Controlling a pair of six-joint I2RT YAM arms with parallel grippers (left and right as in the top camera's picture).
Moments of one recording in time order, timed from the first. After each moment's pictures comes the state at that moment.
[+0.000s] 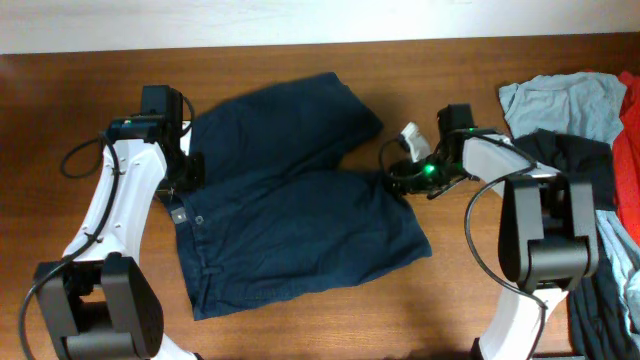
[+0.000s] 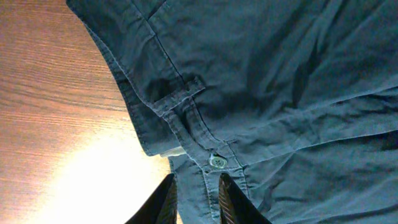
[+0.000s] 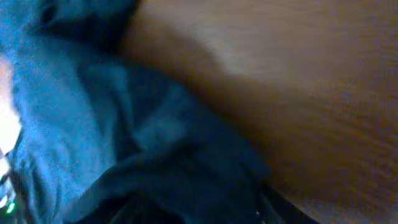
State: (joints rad) left arm 0.01 1.77 1.43 -1.06 -0.14 -0.03; right arm 0.04 2.06 1.26 -0.67 -0.74 -0.19
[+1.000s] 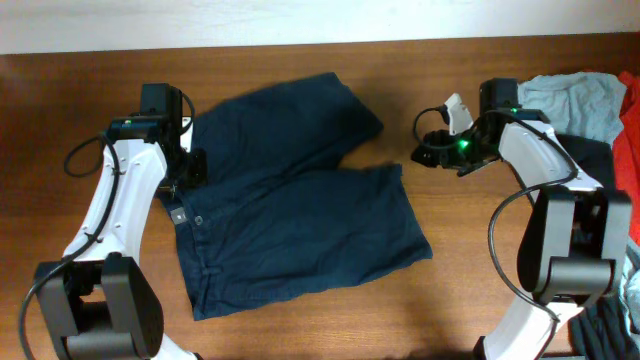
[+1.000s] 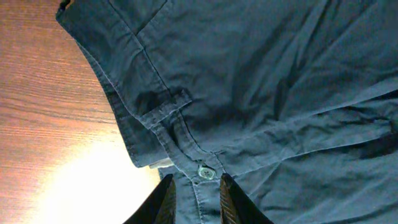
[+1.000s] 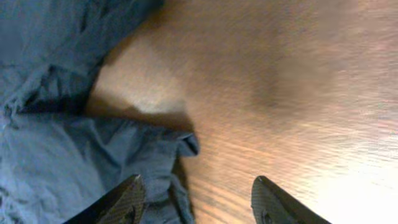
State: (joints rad) left arm 0.01 1.77 1.43 -1.02 -0.10 -0.03; right arm -0.08 1.97 1.39 -0.75 -0.54 -0.06
